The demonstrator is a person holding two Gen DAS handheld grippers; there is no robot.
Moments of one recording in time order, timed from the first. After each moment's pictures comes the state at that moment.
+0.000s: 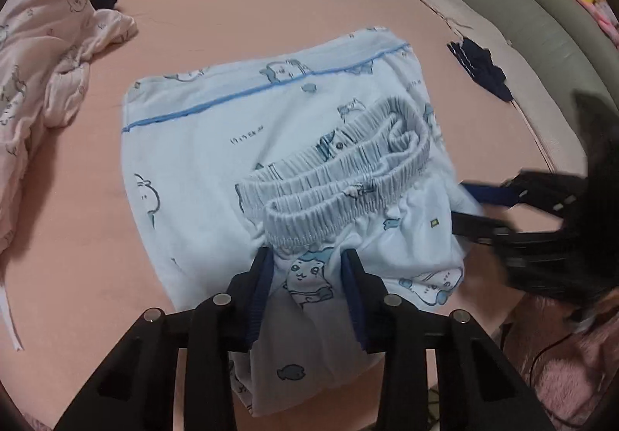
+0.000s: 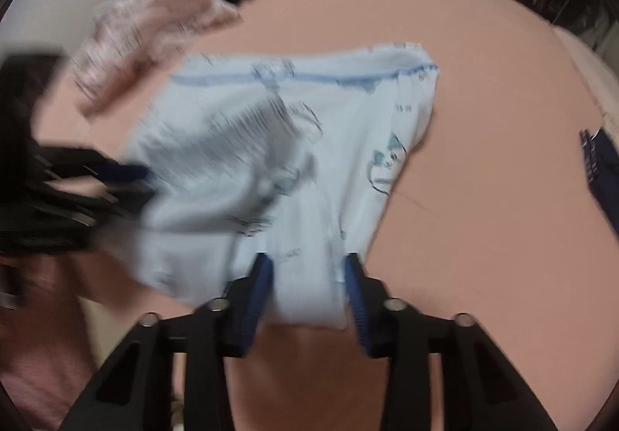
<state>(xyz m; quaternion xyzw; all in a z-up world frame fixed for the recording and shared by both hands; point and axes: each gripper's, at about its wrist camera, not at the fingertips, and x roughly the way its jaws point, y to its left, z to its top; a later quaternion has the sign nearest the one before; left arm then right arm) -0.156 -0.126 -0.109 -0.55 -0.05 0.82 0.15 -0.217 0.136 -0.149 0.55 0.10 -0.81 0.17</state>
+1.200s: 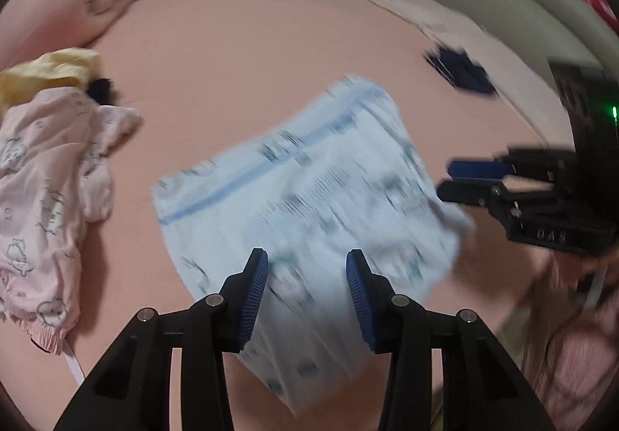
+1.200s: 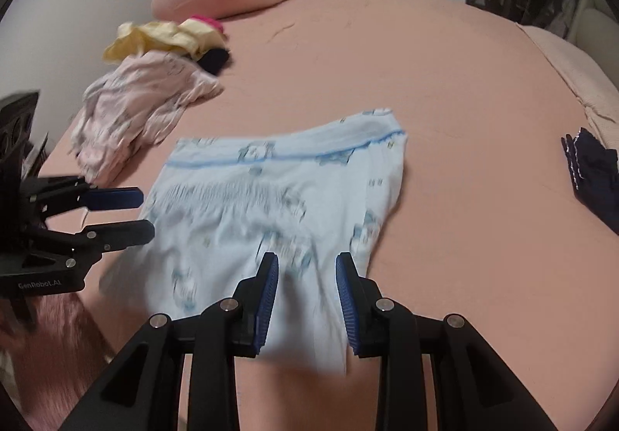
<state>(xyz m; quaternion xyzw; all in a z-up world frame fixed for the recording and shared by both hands) -0.151 -0.122 -0.070 -0.51 0.05 0.83 0.20 -0.231 0.165 -0.115 0.49 0.03 -0.85 0.19</state>
